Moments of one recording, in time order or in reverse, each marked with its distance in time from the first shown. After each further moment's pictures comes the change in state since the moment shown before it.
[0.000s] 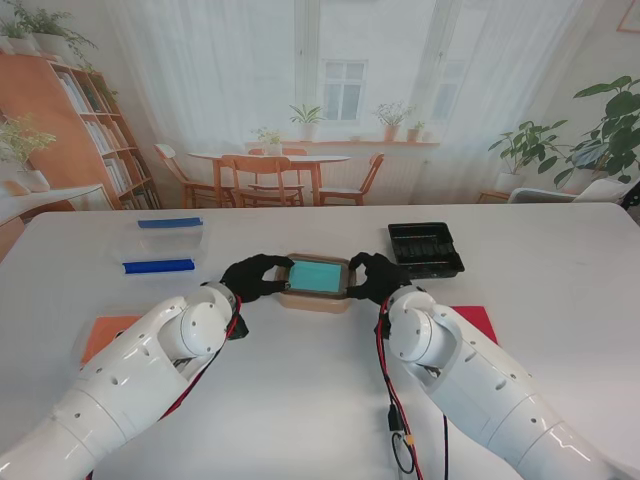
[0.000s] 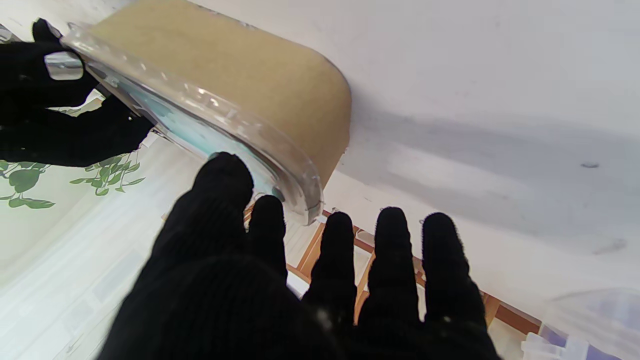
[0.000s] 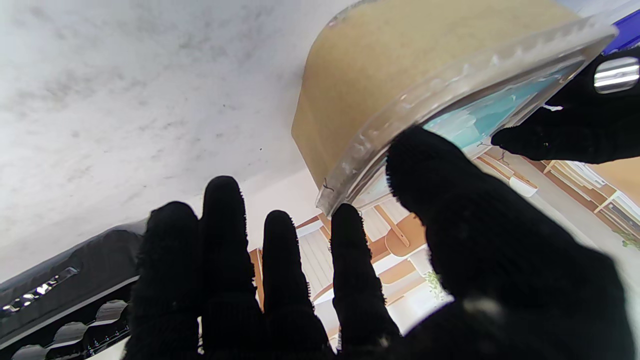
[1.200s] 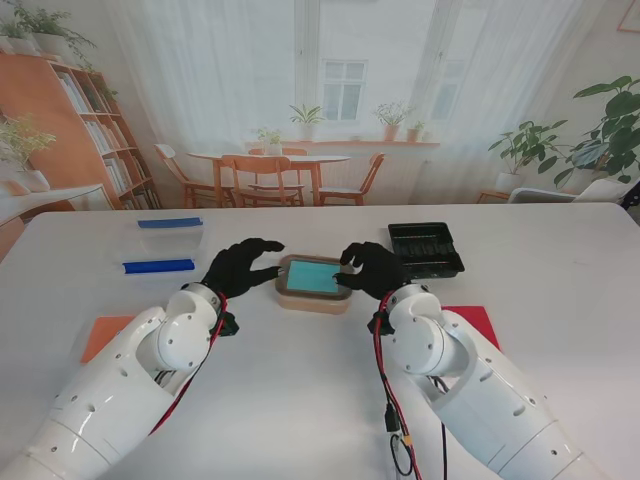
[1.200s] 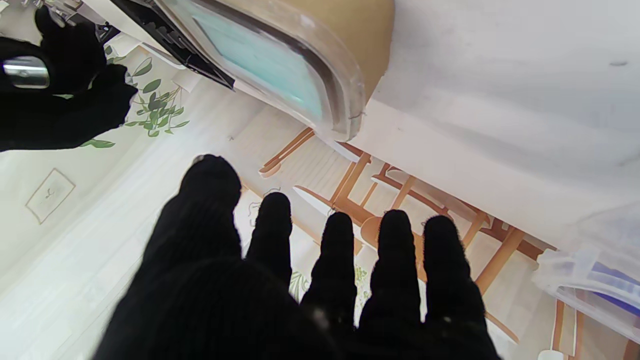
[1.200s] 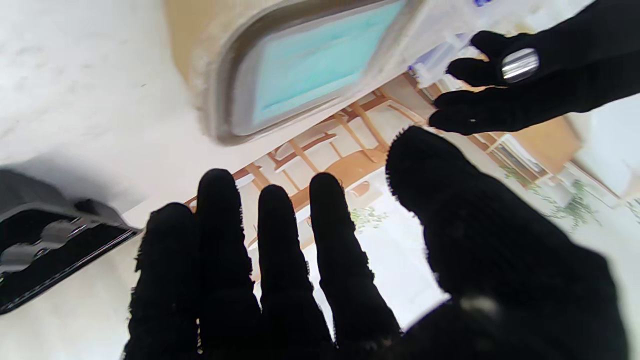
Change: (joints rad) left arm 0.150 0.013 -0.170 -0.163 0.085 -0.101 0.072; right arm -0.132 0.024 0.106 -0.236 -0.033 -0.078 -0.040; left_hand -0.034 0.025 -0.061 0.000 0.031 0.045 -0.014 0.000 0.000 0.001 -0.002 0.002 -0.011 0.028 -0.023 -0.017 0.000 0.006 -0.061 -0.040; right_hand 0.012 0.020 -0.034 0.000 0.314 0.137 -0.033 -0.001 0.279 0.015 -0.046 0.000 0.091 0.033 0.003 0.011 -0.011 0.009 0.000 0.000
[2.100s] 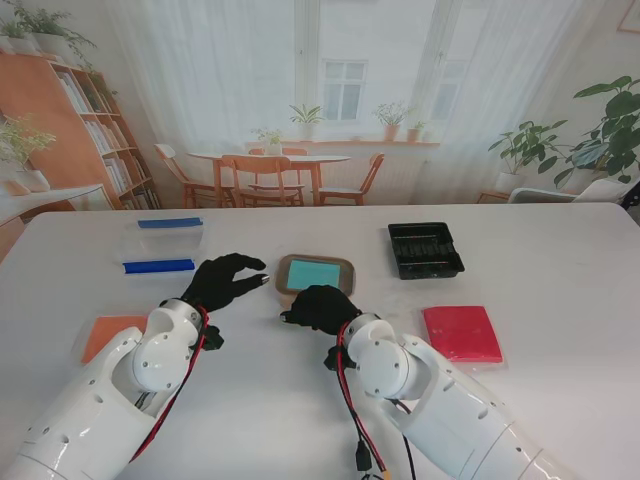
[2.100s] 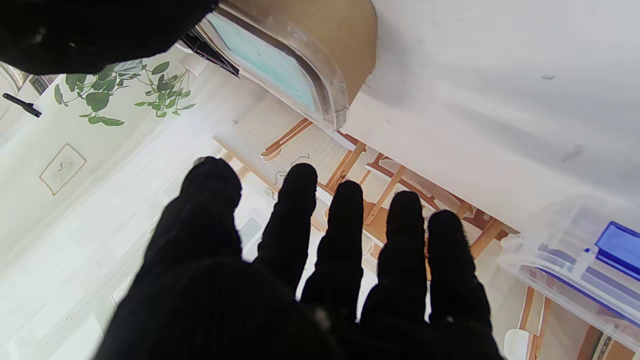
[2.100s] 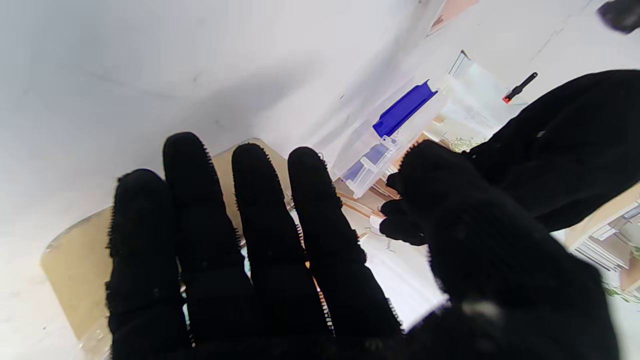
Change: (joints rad) left arm 0.139 0.019 -0.119 -0.097 0.003 -0.058 0.008; right arm 0.056 -0.053 -0.204 0.109 0.196 -0.083 0.037; left_hand 0.000 0.011 -0.001 0.001 0.264 0.172 -0.027 -0.021 0.240 0.072 0.024 -0.004 0.141 0.085 0.021 -0.084 0.000 0.047 0.145 -0.136; right_hand -0.028 0.125 -0.101 0.000 0.277 0.091 -0.171 -0.109 0.476 0.071 -0.446 -0.227 0.341 0.090 -0.448 -0.187 0.125 0.202 -0.192 -0.315
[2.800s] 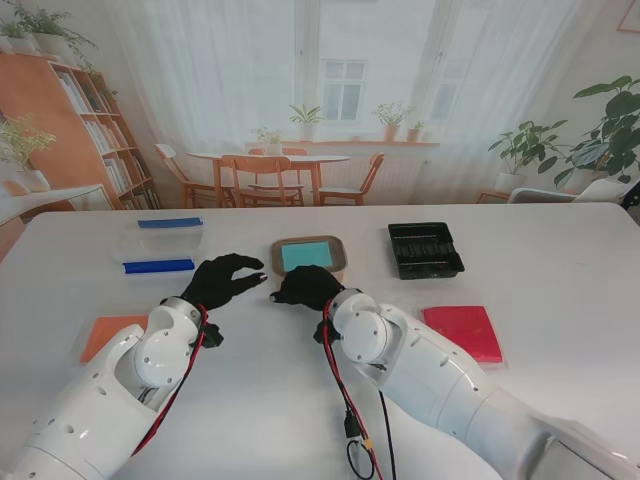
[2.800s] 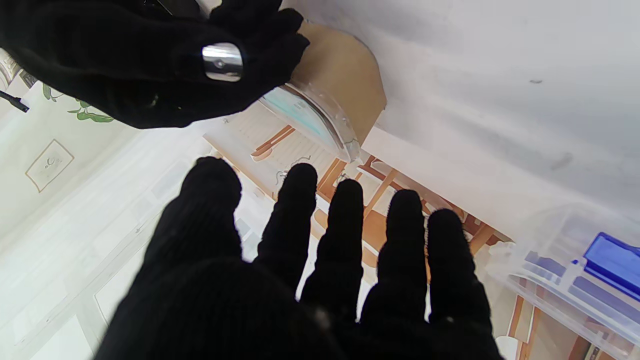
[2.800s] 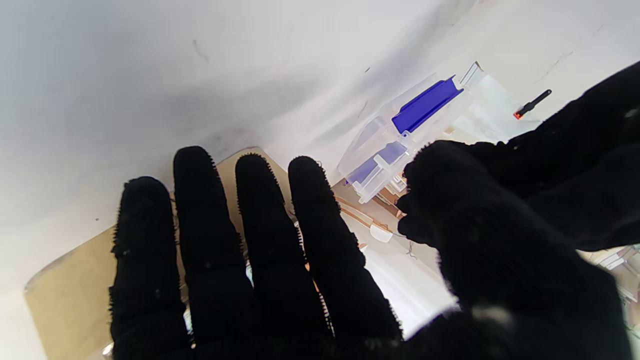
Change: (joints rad) left arm -0.038 -0.007 0.014 0.071 -0.025 -0.021 0.014; right arm 0.255 -0.122 -0.169 0.370 0.067 -0.135 -0.045; left_hand 0.000 0.000 0.000 0.000 0.000 0.000 0.000 0.000 0.013 0.000 0.000 0.000 0.008 0.000 0.008 0.000 0.000 0.000 0.039 -0.030; right_hand -0.044 0.001 0.007 0.000 -0.051 0.006 -0.045 -0.080 -0.066 0.000 -0.060 -0.080 -0.086 -0.021 -0.074 -0.066 -0.096 -0.010 -0.086 -0.040
